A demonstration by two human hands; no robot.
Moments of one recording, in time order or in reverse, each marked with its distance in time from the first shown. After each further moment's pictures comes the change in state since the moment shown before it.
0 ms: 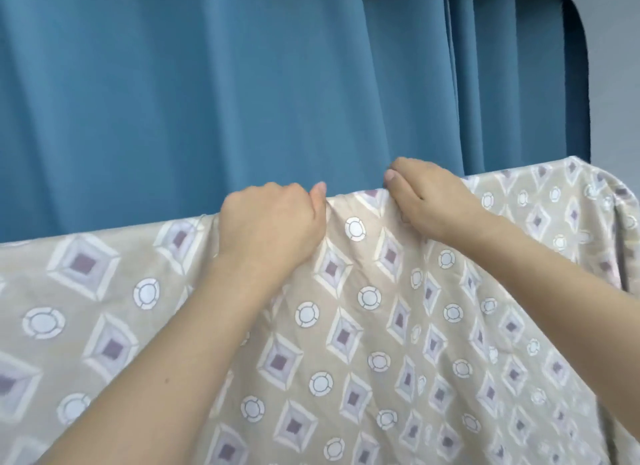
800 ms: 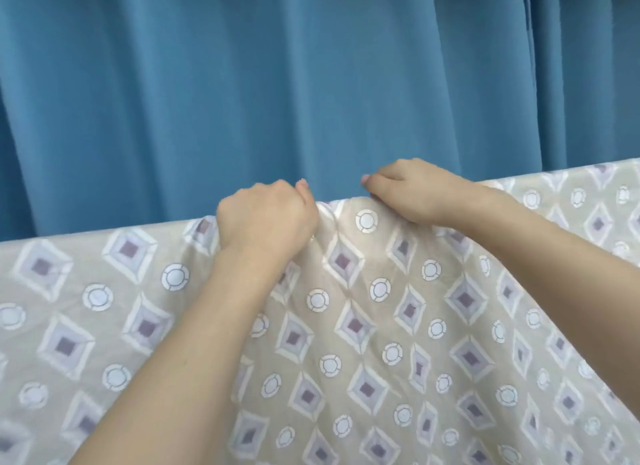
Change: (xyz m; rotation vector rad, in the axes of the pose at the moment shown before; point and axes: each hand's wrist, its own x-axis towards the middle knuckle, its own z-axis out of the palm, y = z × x) left_hand -0.016 -0.088 -0.013 -0.056 -0.044 -0.295; right_hand 0.032 -0.121 0.008 0.135 -0.408 0.068
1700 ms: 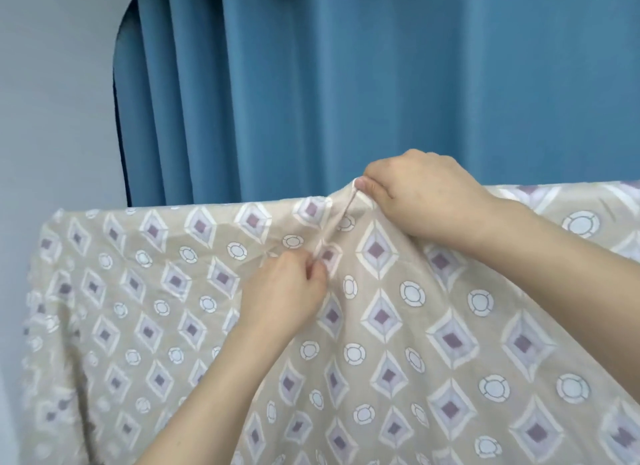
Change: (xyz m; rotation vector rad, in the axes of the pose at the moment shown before) left_hand -0.099 -0.157 -0.015 -0.091 -0.090 -0.332; right_hand 0.004 -0.161 0.055 -0.075 0.217 -0.602
